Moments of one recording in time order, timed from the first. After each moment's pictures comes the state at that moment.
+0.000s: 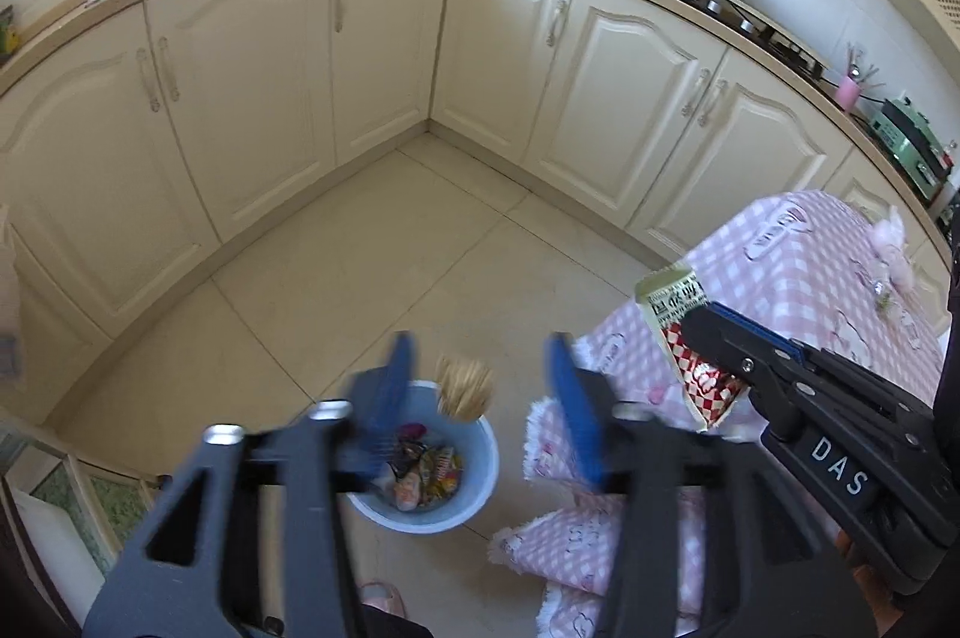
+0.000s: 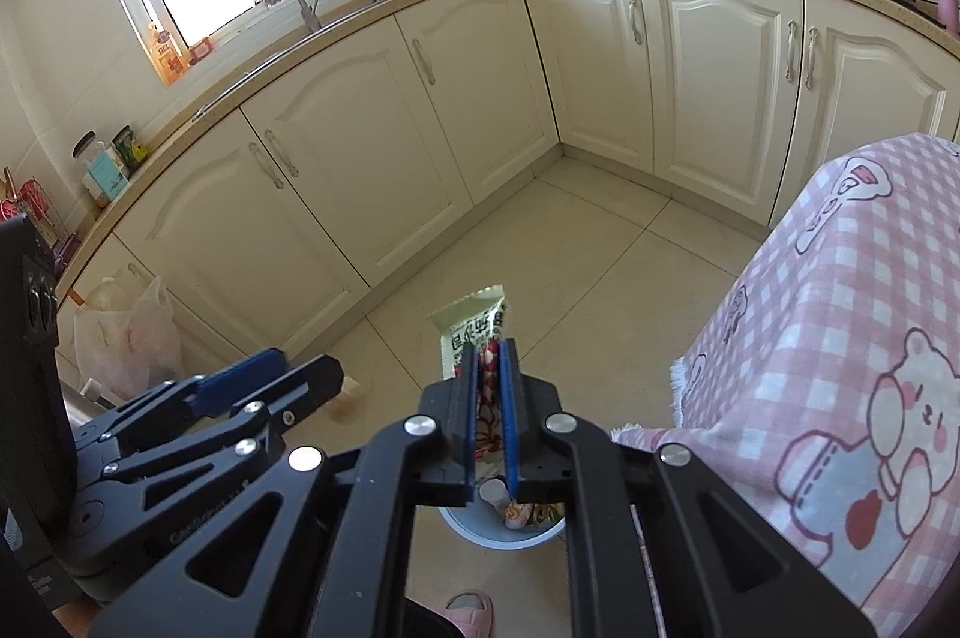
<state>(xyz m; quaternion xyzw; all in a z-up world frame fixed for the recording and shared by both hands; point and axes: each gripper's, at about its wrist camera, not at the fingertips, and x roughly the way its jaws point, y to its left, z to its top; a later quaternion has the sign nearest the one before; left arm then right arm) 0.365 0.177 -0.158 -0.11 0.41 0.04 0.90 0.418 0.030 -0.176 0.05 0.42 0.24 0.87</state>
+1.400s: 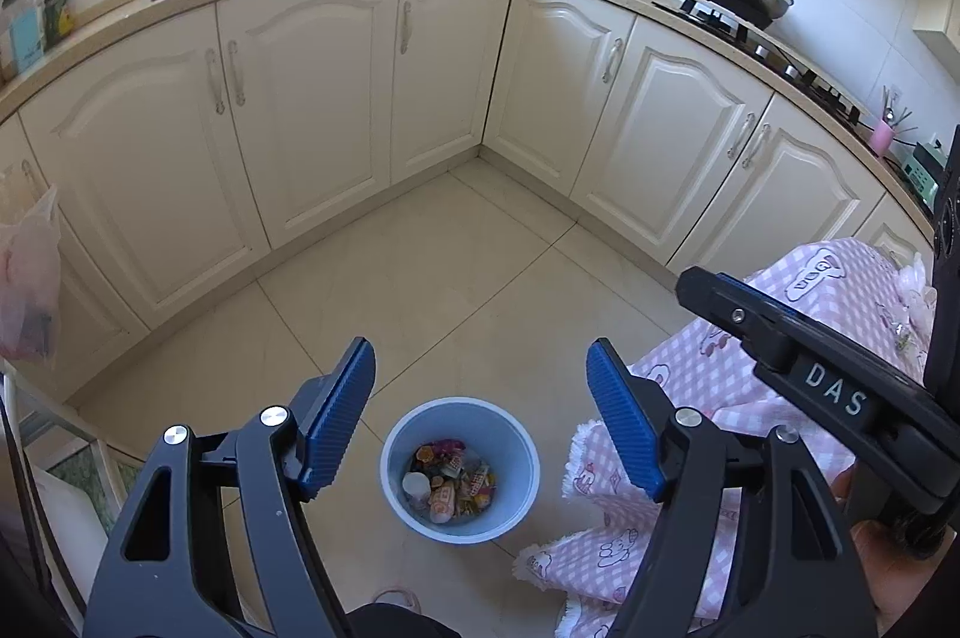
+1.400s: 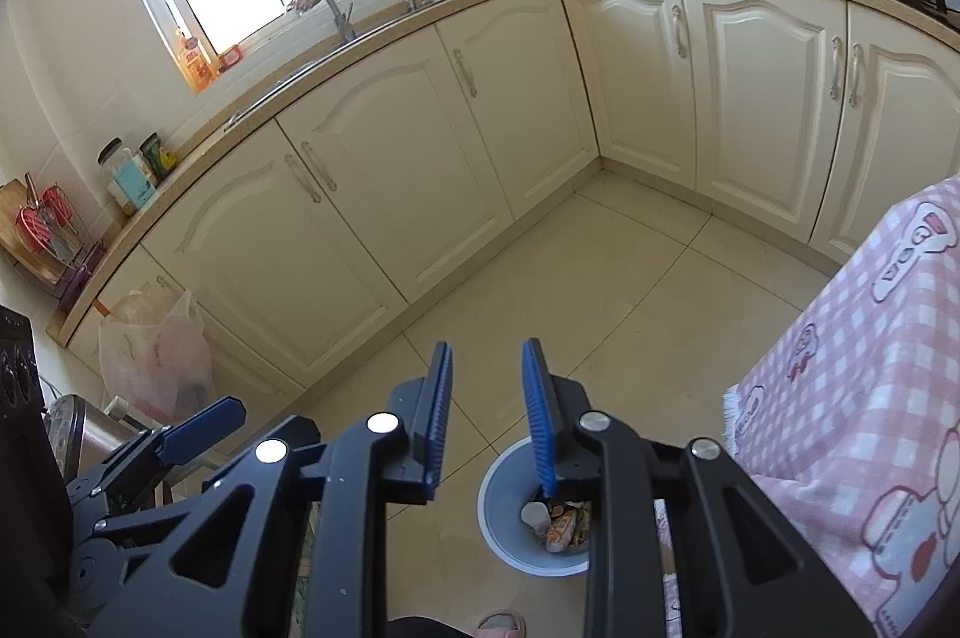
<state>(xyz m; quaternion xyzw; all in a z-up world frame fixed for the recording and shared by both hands) 0.341 0.212 -0.137 -0.12 0.39 0.09 0.91 0.433 0.070 -0.158 0.06 0.40 0.27 0.87</state>
